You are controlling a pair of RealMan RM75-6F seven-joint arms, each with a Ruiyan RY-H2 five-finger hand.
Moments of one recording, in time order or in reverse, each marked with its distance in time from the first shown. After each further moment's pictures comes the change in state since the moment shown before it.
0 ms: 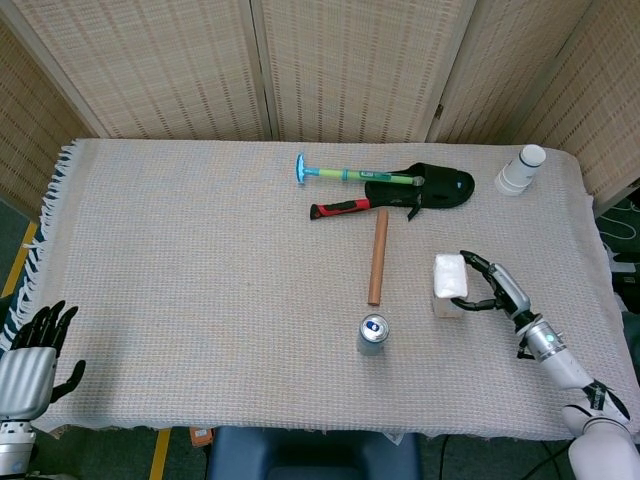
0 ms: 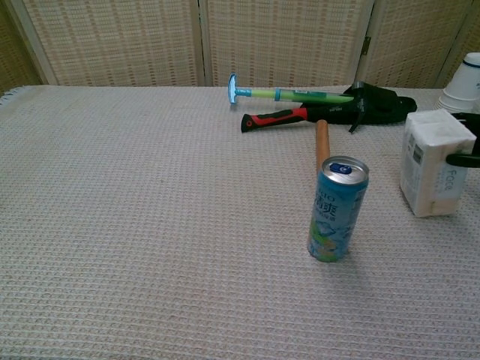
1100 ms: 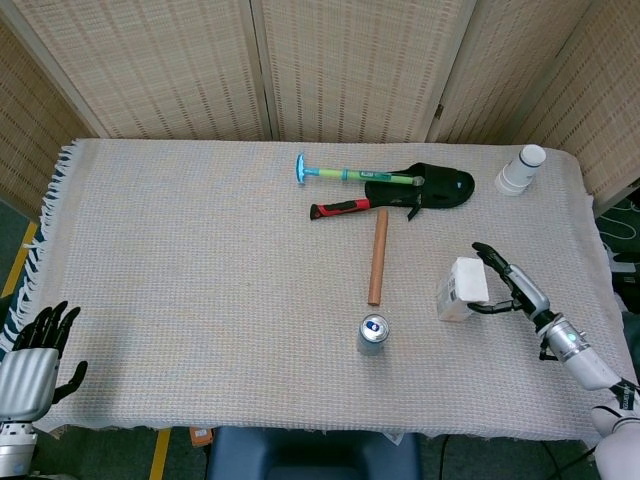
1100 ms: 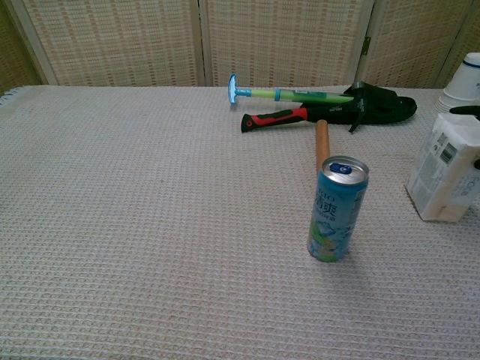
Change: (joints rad) left arm 0.003 -0.002 0.004 -0.007 0.012 0.012 0.011; right arm -0.007 0.120 -0.059 -0.083 -0.012 -0.007 -0.025
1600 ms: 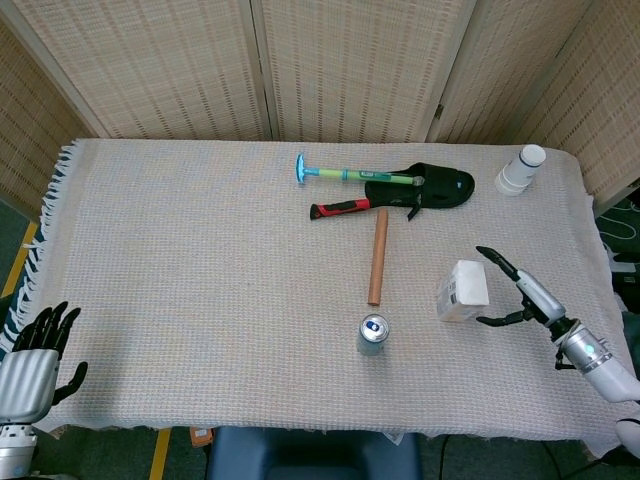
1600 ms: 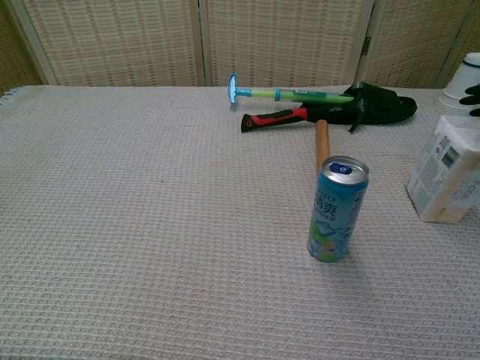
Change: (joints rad) left arm 0.005 0.004 0.003 -0.010 0.009 0.010 0.009; right arm -0.013 0.226 0.008 -0.364 -0.002 0.101 -0.415
